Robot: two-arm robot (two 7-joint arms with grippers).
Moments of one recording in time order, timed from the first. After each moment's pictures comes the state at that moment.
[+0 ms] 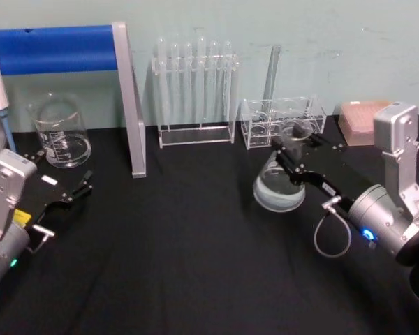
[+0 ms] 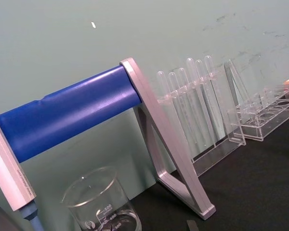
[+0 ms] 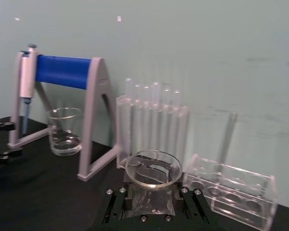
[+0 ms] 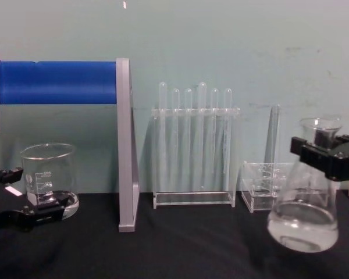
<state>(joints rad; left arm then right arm) -0.20 0.60 0.45 -1.41 -0.25 -0.12 0.03 0.10 0.35 -0.22 -1.62 0.31 0.01 0.31</state>
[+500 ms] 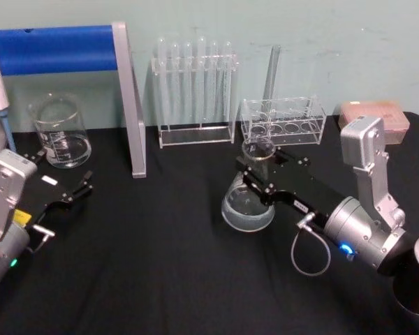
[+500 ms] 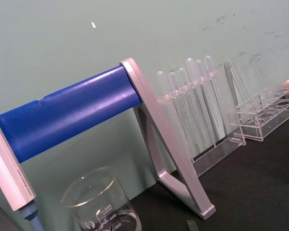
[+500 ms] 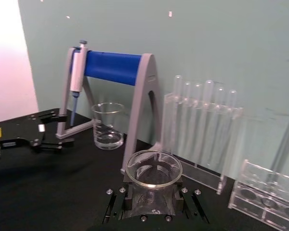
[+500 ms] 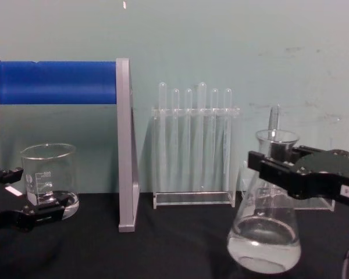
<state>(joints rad) -0.20 0.60 0.45 -1.41 -0.25 -0.12 0.03 0.11 0.37 -0.30 -1.63 0.33 0.02 0.39</state>
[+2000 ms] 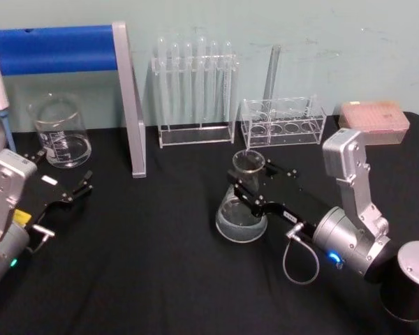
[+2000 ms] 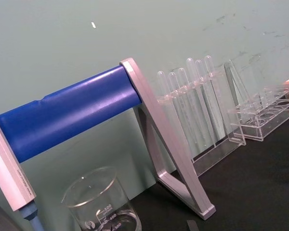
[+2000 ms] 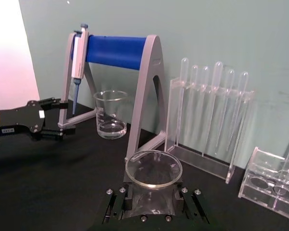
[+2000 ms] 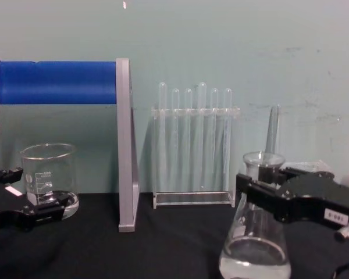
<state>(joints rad) -0.20 0.60 0.45 -1.41 -0.25 -0.12 0.03 0.13 0.36 -0.35 -1.56 0.32 -0.01 0.38</state>
